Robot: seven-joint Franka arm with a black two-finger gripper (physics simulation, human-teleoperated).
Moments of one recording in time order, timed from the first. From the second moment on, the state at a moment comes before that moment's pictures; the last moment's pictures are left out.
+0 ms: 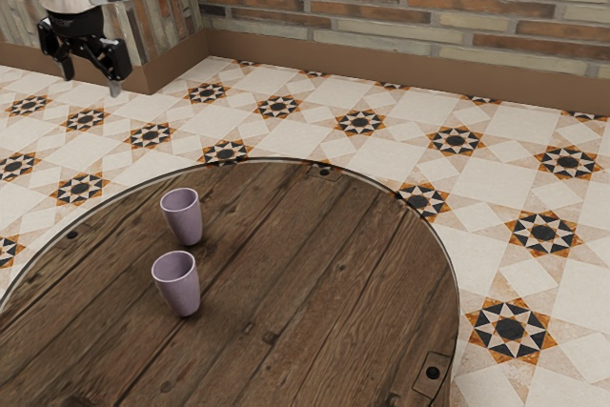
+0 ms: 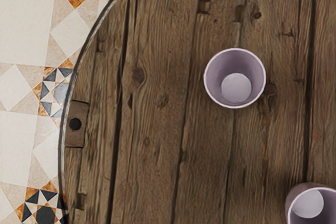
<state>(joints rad) -0.01 -0.08 0.17 -1.65 0.24 1.67 0.04</state>
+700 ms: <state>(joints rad) 0.01 0.02 0.16 -1.68 0.18 1.68 0.05</state>
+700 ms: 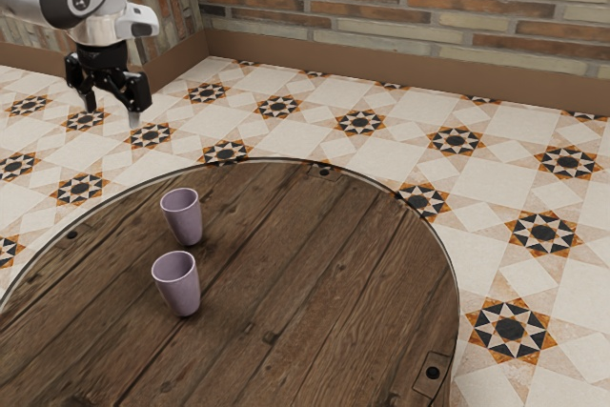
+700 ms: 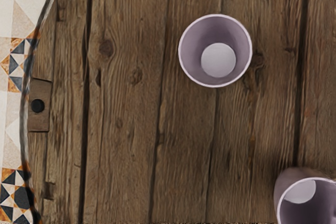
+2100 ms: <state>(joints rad) 0.10 0.42 0.08 -1.65 -0.03 2.04 -0.04</state>
